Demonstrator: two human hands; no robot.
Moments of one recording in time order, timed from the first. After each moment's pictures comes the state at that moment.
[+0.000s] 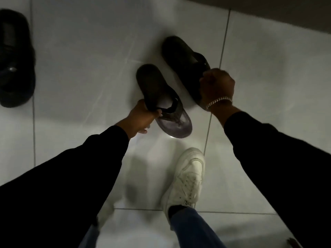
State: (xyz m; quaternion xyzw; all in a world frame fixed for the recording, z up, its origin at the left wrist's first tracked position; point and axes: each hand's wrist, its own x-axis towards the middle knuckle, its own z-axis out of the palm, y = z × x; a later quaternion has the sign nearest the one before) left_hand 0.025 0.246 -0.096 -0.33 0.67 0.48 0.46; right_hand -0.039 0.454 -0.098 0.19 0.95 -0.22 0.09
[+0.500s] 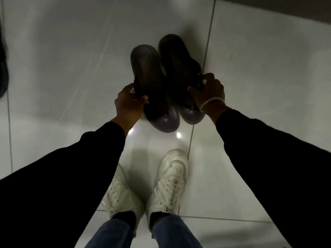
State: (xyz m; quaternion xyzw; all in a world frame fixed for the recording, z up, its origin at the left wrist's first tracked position) left_hand 0.014 0.299 -0.121 -0.39 0.76 0.48 0.23; right_hand -0.028 0.516 -0.142 0.20 0.91 -0.26 0.24
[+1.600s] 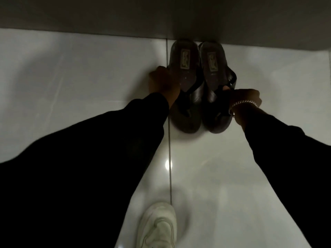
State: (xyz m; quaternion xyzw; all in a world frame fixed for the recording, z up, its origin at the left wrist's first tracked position) left_hand -0.164 0.484 -0.178 -0.17 0.89 0.39 0.19; right_hand -0.112 0.681 -0.158 0.49 0.83 -0.24 0.09
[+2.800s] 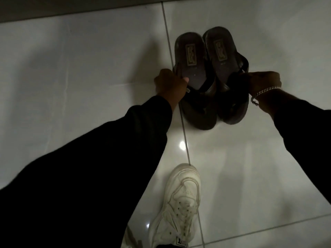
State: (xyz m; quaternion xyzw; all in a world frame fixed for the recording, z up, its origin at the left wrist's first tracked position) left_hand -0.076 0.466 -0.168 -0.20 0.82 0.46 0.28; right_hand -0.018 0.683 -0.136 0.50 0.78 -0.38 0.08
